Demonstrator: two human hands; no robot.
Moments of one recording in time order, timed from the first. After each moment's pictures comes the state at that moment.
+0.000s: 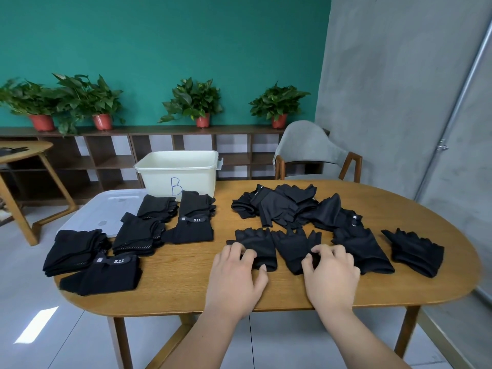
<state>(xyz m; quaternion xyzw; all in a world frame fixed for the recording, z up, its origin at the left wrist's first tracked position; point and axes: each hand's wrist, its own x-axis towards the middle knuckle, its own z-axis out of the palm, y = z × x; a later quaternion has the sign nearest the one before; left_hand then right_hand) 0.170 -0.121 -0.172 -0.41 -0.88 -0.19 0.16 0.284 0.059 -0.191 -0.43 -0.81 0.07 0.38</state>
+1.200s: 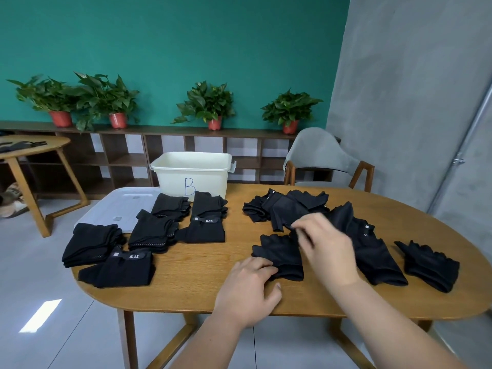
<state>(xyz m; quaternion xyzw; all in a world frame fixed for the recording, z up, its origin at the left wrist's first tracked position) 0.168 -0.131 -0.173 -0.50 -0.83 -0.25 0.08 0.267 0.055 -0.105 -0.08 -0.90 0.04 0.43</state>
